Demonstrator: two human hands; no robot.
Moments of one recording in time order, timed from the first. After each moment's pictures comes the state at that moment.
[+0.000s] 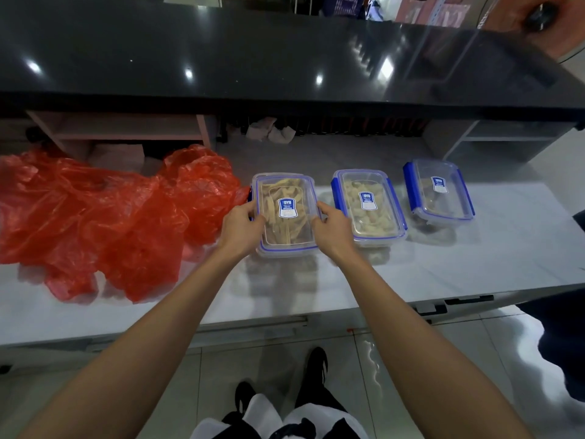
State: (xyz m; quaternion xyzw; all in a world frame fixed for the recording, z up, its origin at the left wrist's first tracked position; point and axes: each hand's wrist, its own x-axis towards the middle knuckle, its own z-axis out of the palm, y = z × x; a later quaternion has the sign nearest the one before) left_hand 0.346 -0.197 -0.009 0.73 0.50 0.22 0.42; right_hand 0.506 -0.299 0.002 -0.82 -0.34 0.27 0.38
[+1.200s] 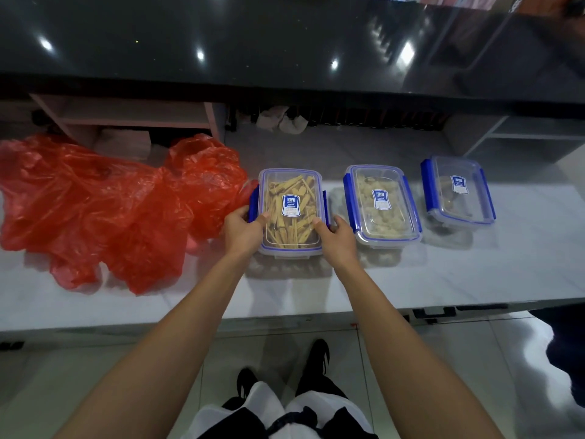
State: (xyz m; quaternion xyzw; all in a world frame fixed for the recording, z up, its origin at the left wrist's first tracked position) left_hand 0.352 -0.197 -0.045 0.50 0.58 0.33 0.56; right_hand 0.510 -0.299 -0.053 -0.77 -0.21 0.36 0.49
